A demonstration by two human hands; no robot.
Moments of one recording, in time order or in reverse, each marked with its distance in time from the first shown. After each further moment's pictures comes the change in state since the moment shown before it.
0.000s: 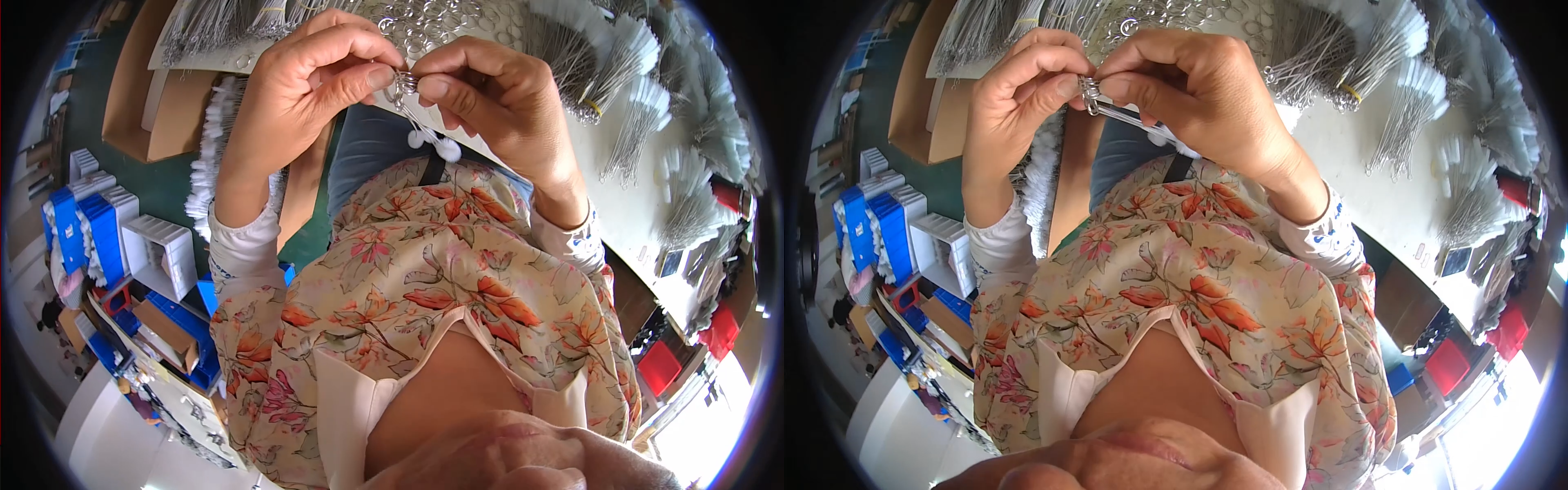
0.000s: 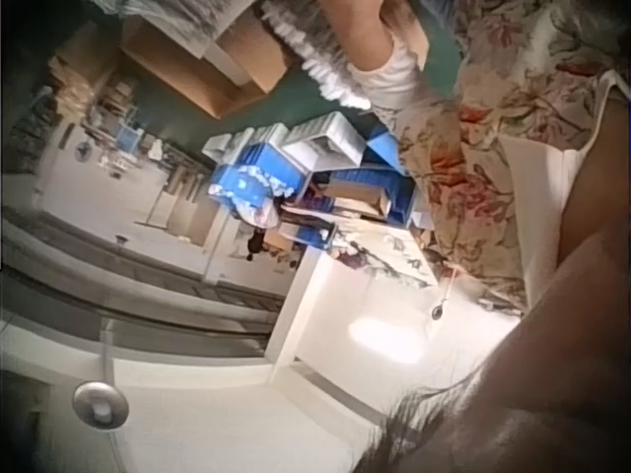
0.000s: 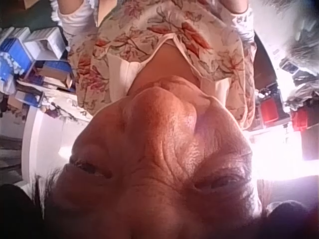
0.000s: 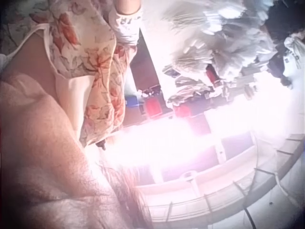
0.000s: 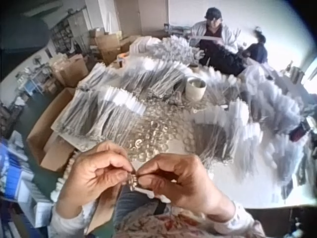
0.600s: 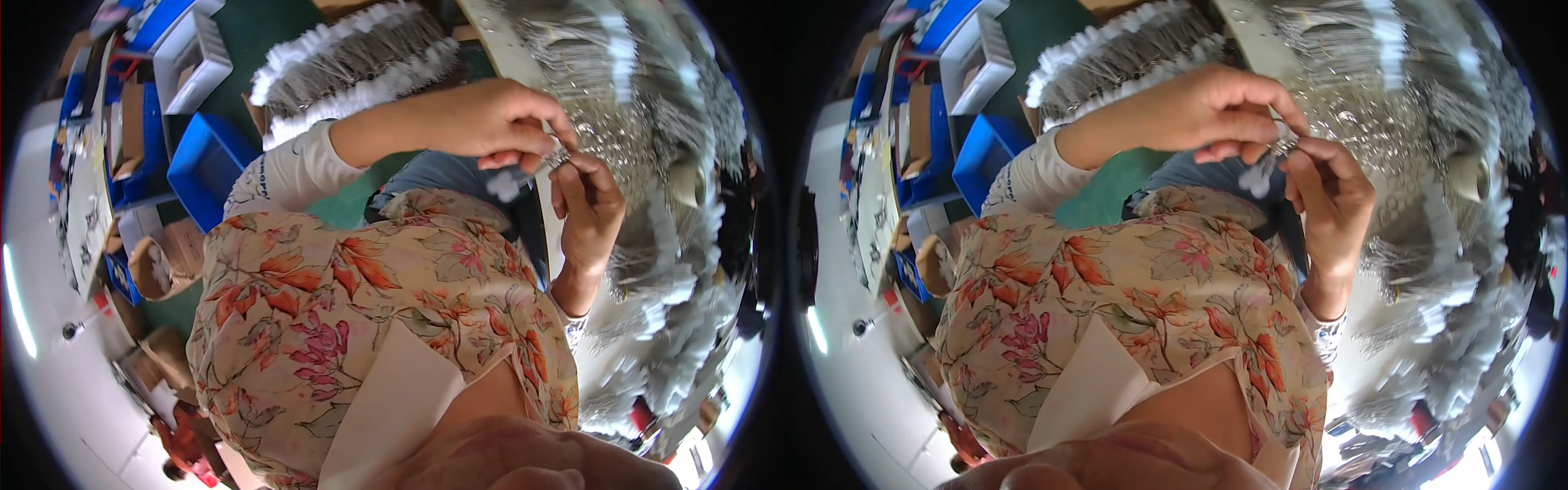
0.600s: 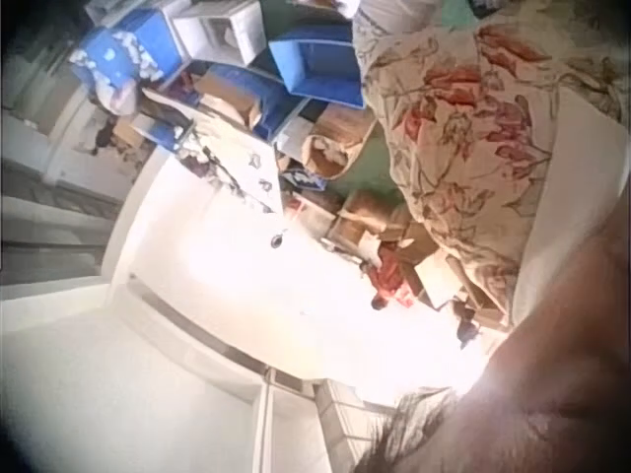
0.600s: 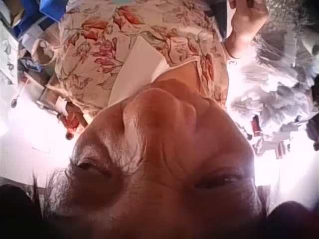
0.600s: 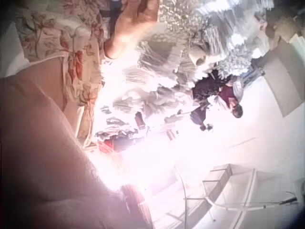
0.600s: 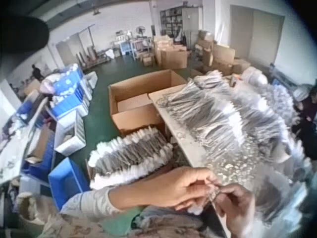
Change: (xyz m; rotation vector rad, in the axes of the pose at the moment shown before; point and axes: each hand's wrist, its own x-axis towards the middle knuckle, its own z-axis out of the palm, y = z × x) left_hand -0.088 0.006 -0.024 -0.288 0.086 -0.417; right_hand 0.016 0.030 0.064 0.153 -0.195 0.106
